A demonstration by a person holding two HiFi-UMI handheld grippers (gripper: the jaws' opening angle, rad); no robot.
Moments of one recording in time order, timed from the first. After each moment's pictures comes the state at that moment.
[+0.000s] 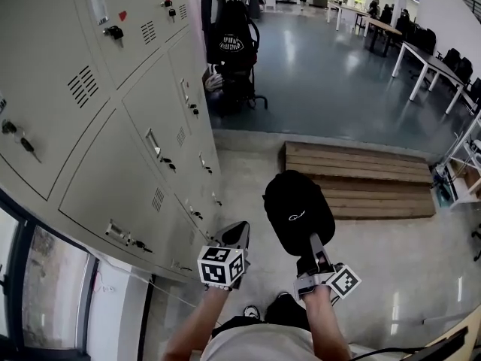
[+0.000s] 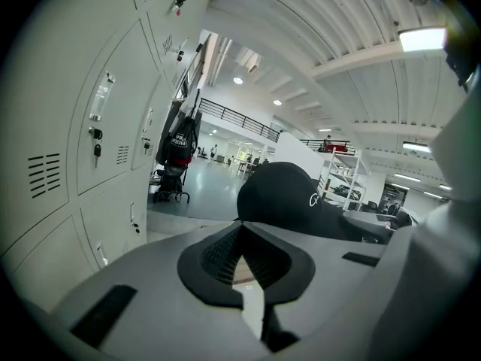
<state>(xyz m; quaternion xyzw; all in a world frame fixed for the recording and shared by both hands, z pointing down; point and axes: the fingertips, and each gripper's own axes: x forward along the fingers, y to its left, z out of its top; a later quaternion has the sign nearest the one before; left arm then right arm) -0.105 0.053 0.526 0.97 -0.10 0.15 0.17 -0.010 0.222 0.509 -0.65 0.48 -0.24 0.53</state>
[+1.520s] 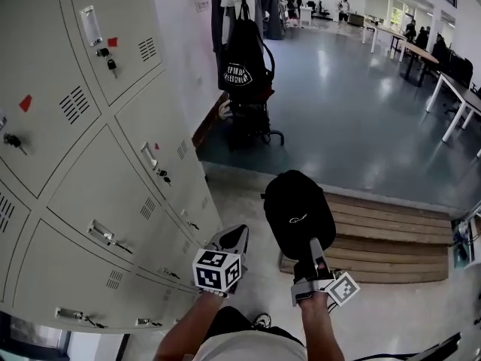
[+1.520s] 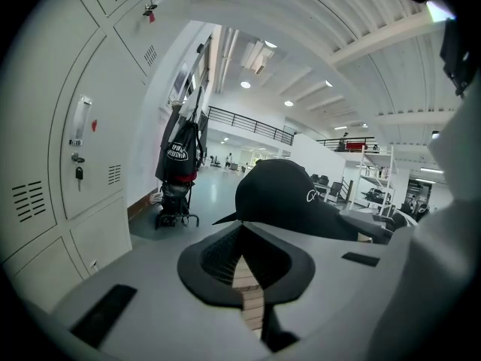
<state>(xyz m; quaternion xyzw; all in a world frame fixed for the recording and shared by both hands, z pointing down) 0.212 -0.117 0.489 0.97 -0.17 0.13 0.14 0.332 0.034 0.483 -0.59 0.54 -0.25 0.55</state>
